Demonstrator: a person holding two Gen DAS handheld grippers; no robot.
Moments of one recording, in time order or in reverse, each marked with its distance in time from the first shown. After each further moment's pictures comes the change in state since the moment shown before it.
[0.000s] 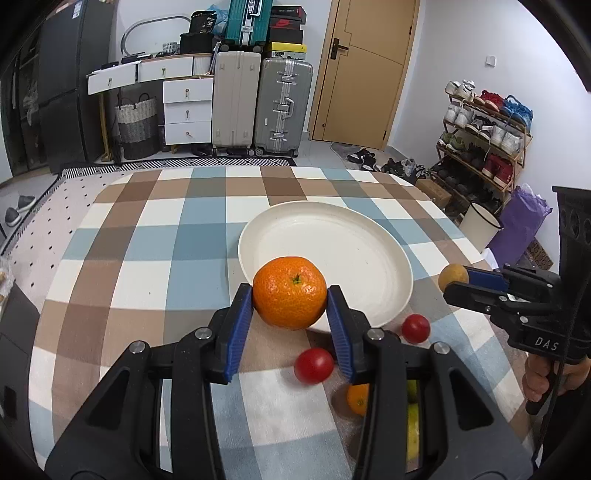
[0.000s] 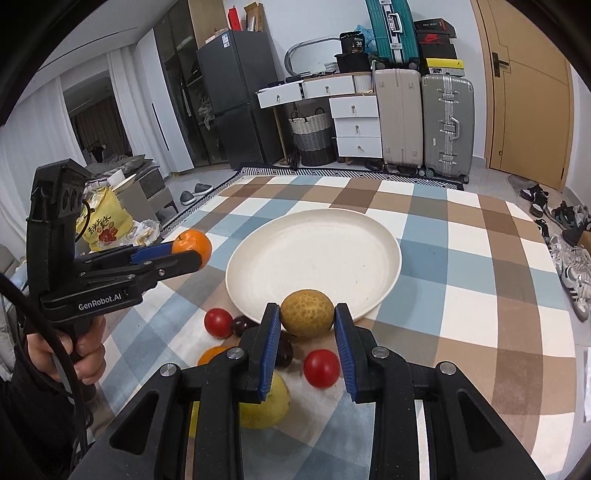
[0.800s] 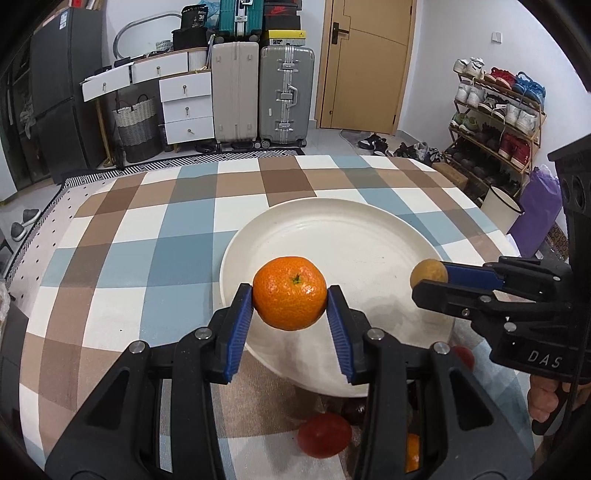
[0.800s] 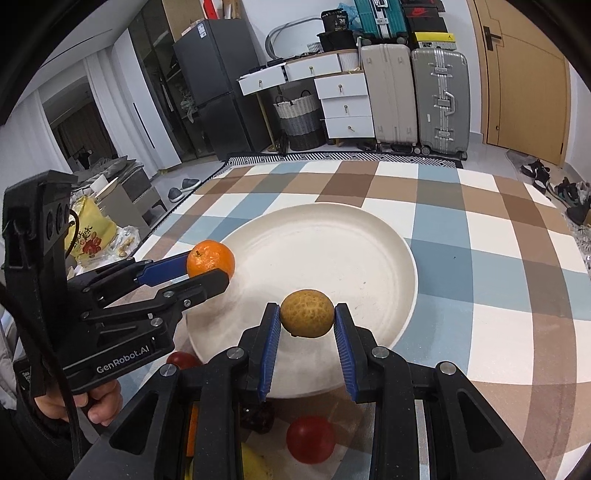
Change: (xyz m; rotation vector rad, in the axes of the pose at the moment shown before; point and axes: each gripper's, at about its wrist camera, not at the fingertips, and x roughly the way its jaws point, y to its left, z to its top) left arm 0.086 -0.012 0.021 0.050 0.046 0.057; right arm 0.077 -0.022 0.029 0.070 0.077 -0.010
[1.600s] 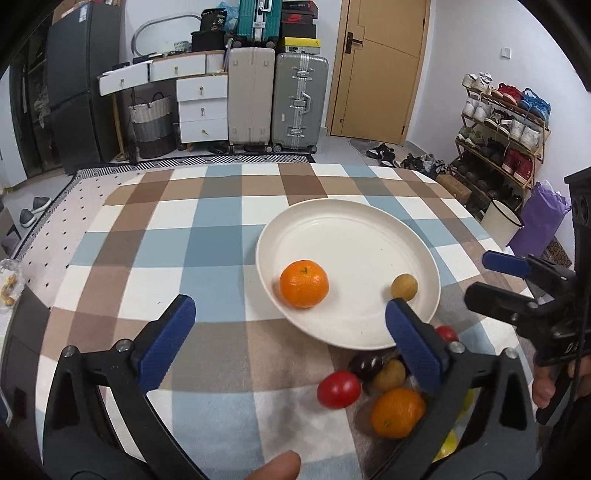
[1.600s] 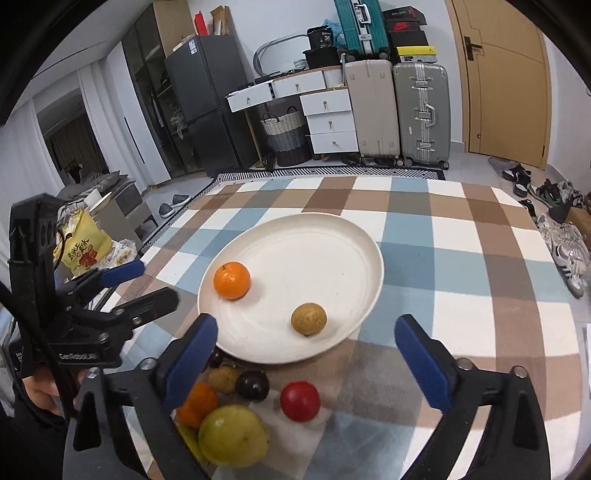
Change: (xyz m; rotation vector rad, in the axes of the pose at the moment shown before) left arm -0.058 0.017 -0.018 -0.049 -0.032 0.030; right arm -0.051 -0.004 -0.017 0.029 -0.067 -0.051
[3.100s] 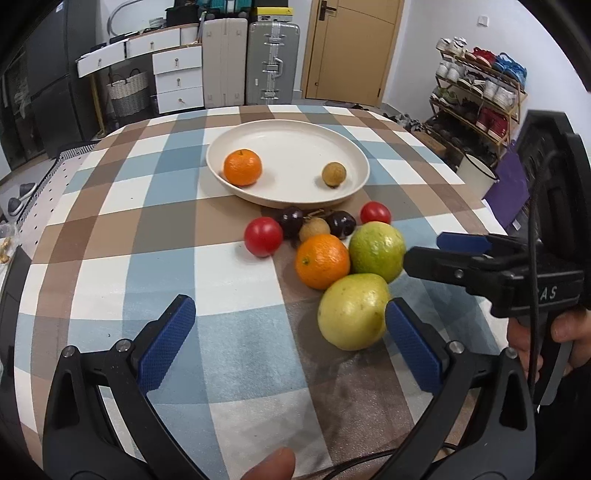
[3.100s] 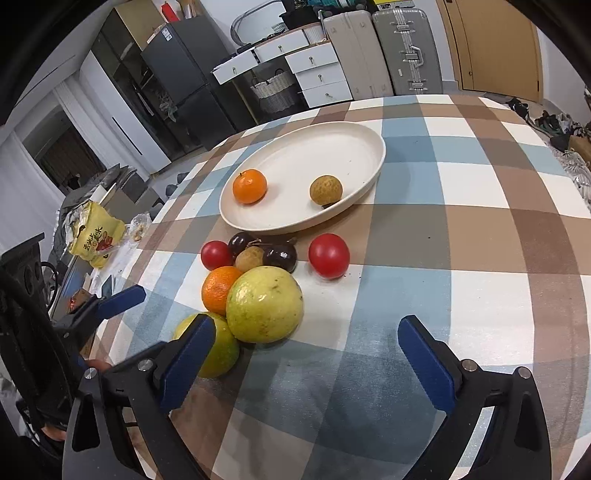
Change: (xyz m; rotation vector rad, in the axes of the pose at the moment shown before) left arm -0.058 -0.051 -0.091 0.057 0.149 -0.079; right arm -0.021 0.014 -0.082 0.148 0.166 0.069
